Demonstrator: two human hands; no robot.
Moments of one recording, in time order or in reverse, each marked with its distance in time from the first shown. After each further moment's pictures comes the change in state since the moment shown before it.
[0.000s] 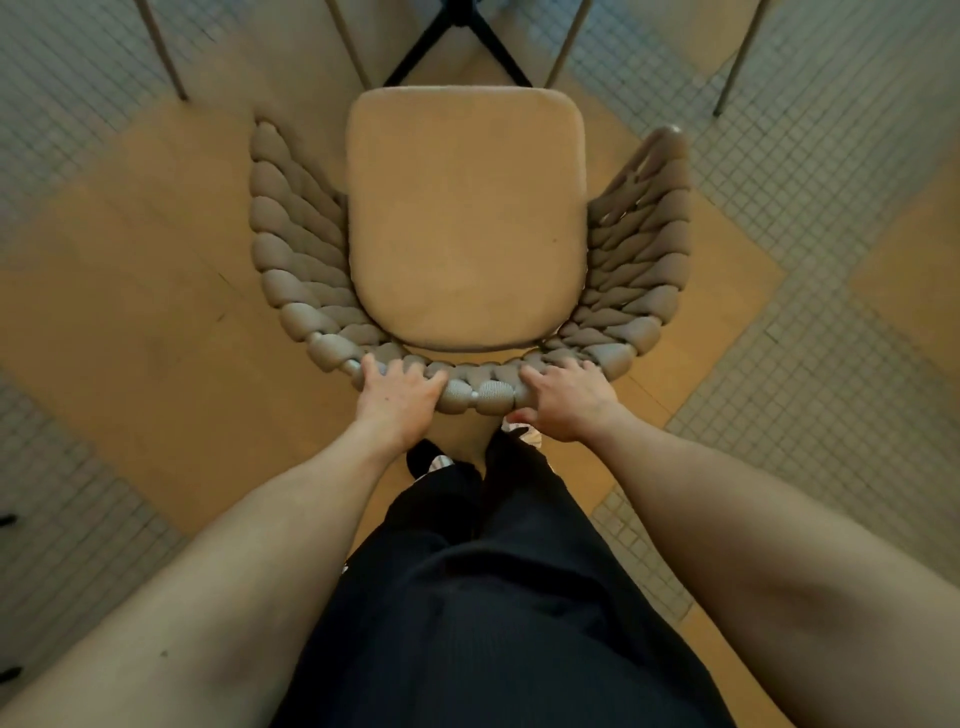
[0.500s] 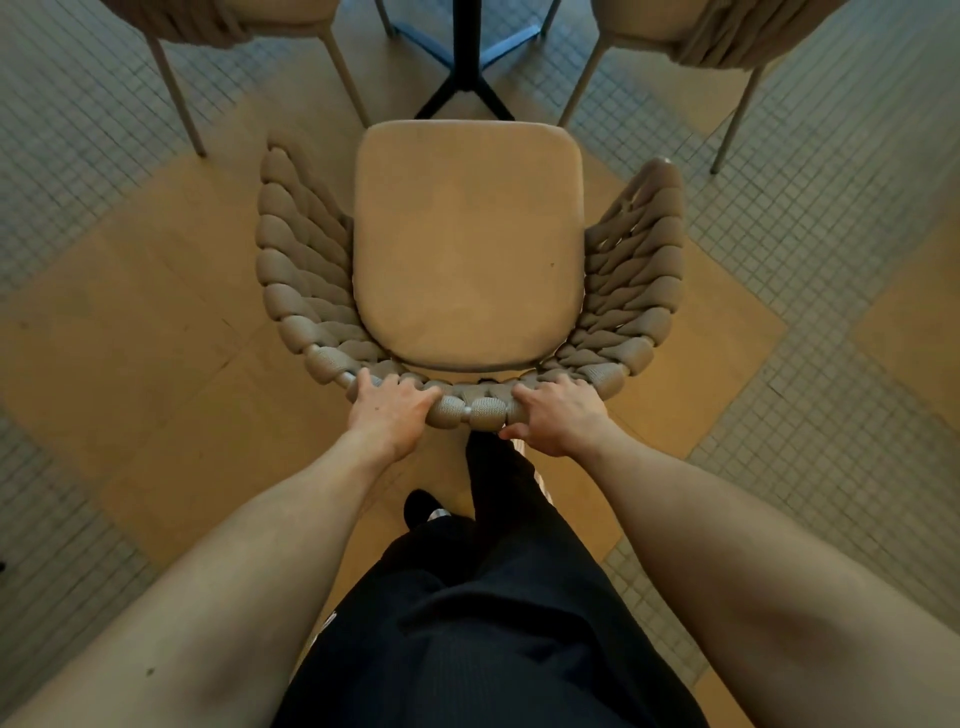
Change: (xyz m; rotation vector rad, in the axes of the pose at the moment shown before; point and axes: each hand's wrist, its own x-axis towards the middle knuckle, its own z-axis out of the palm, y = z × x) left_hand 0.061 -0.035 -0.047 -0.045 0.051 -0.036; right_hand 0.053 0.024 -0.062 0.000 0.022 -0.013
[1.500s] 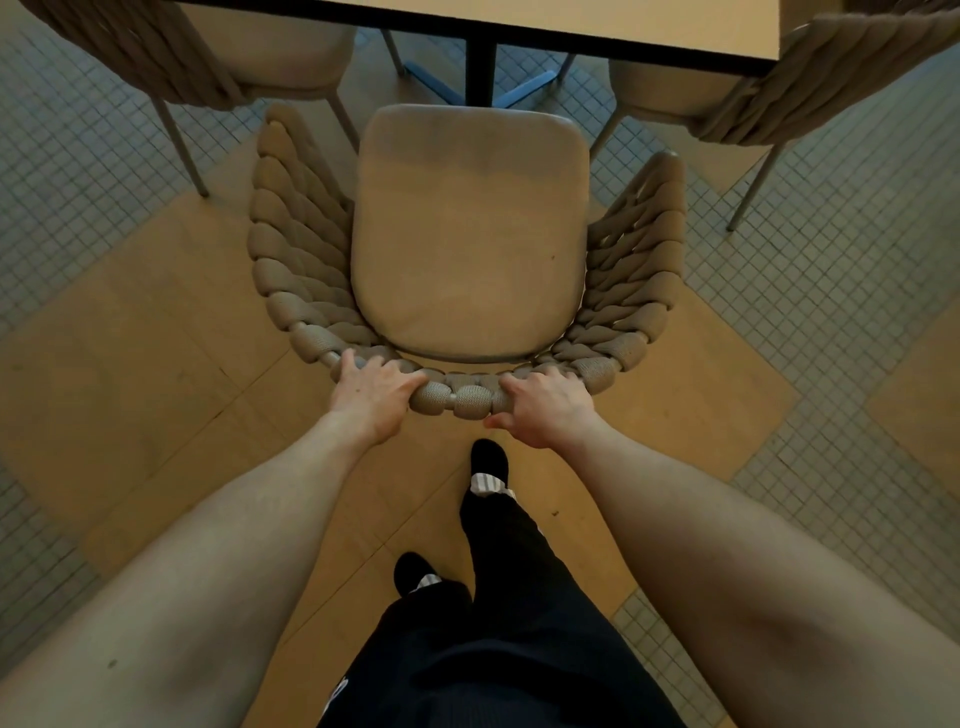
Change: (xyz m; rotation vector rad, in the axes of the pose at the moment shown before) left_hand 0.143 -0.073 -0.110 0.014 0.050 -0.036; right_hand 0.123 0.045 -0.146 0.047 -0.007 0.013
